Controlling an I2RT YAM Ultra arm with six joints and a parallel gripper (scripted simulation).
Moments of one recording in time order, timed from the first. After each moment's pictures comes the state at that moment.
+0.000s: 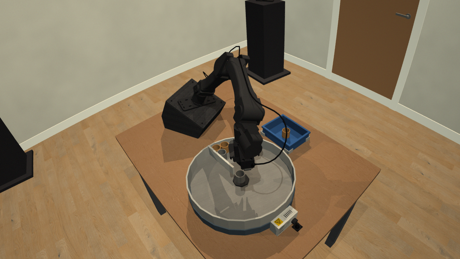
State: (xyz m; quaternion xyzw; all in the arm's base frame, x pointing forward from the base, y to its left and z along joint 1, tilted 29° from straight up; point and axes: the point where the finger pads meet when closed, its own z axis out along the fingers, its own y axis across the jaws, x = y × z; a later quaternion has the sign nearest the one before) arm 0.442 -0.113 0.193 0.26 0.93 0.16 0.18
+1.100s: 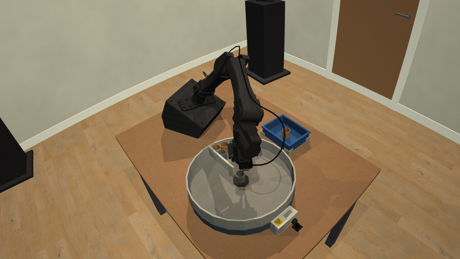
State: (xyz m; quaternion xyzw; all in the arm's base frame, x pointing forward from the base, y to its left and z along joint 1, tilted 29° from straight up) arm 0.437 -0.111 0.185 0.27 0.93 0.17 0.17
